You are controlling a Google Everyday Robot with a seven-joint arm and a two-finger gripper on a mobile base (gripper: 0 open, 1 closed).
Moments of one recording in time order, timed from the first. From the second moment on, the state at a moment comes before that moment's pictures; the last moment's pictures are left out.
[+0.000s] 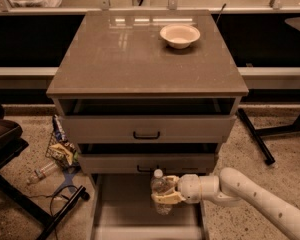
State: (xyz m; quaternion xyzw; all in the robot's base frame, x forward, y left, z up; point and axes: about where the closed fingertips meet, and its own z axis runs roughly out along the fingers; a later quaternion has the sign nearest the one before) arm 0.468 -0.033 0.492 -0.44 0.60 0.52 0.42
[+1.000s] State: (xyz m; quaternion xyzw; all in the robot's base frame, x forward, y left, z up) arm 0.454 -0.010 0.417 -0.43 0.58 0.54 0.42
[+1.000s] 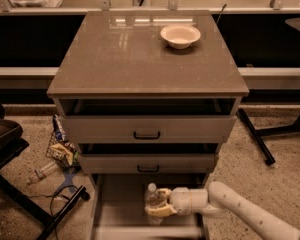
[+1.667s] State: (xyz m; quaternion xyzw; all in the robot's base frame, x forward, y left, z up) arm 0.444 0.023 0.297 -0.48 0.55 0.56 0.39
